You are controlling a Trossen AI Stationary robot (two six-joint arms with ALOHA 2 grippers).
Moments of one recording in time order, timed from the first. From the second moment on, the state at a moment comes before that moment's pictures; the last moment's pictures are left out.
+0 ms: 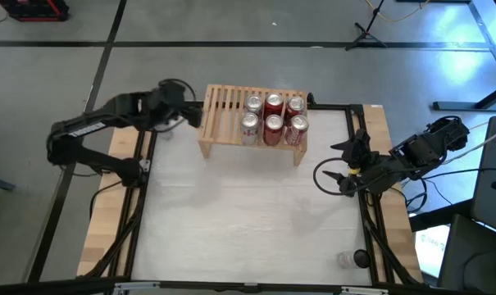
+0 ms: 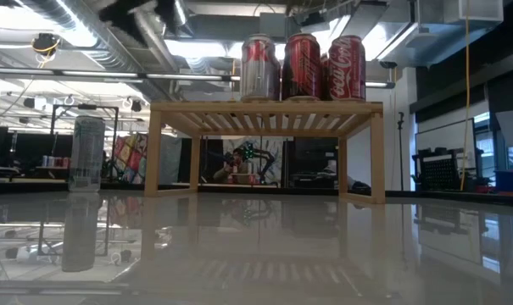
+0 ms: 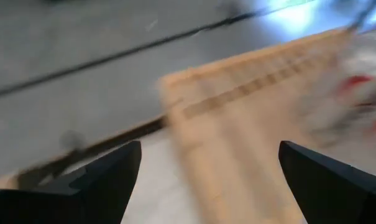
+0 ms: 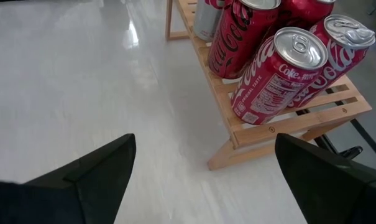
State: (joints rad) left arm 0.31 1.16 1.40 -1.05 -0.61 -0.61; right arm 0.56 1.08 1.43 -1.33 0.68 0.64
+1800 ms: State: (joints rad) left arm 0.95 1.62 1.35 -1.55 -0.36 -0.32; right arm 0.56 1.08 1.43 -1.35 0.71 0.59
